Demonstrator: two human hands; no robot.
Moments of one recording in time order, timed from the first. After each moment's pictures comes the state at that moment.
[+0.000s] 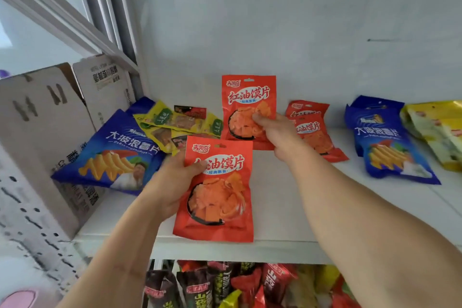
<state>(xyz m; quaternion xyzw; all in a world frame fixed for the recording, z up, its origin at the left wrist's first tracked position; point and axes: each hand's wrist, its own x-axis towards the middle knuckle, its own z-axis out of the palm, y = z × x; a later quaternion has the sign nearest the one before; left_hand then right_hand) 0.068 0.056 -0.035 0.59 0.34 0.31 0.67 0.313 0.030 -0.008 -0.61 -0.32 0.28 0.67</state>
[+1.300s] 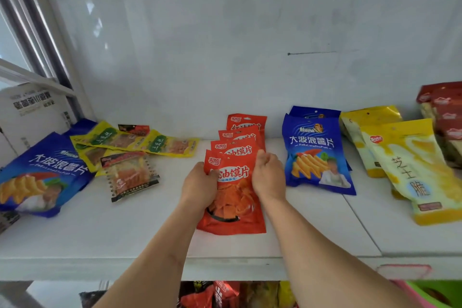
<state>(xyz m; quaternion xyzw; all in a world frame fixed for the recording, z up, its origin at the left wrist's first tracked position) 0.287 -0.040 -0.052 0.72 0.49 0.32 0.38 0.423 -0.104 -0.060 -0.79 -0.27 0.06 0.55</state>
